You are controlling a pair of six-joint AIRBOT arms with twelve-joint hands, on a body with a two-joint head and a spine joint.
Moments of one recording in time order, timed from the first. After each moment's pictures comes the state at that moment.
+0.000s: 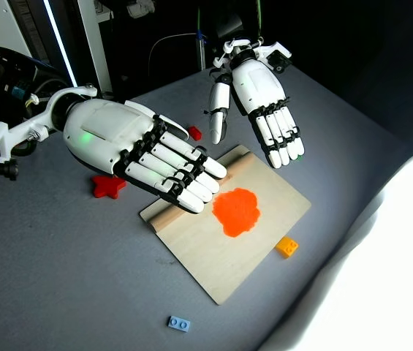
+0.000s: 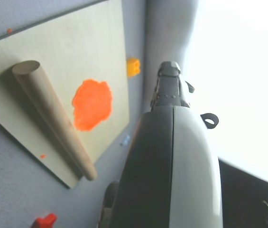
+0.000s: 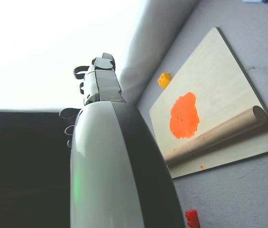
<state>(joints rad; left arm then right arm) 0.54 -1.01 0.70 -1.08 -0.91 1.86 -0.71 -1.09 0.61 0.77 1.24 -1.84</state>
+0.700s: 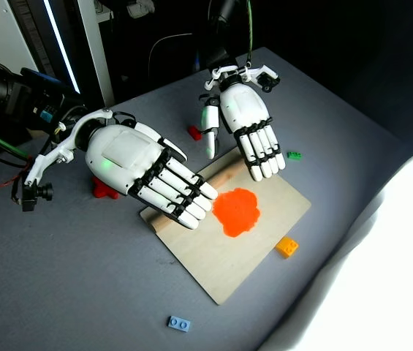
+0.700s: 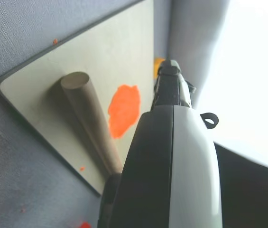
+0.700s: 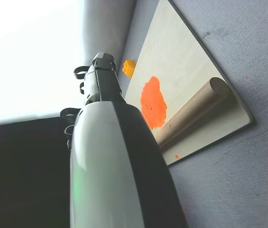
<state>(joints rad) 0.76 -1.17 0.80 -0.87 -1.03 1.73 -0.77 -1.24 0.73 0.84 1.25 -1.80</state>
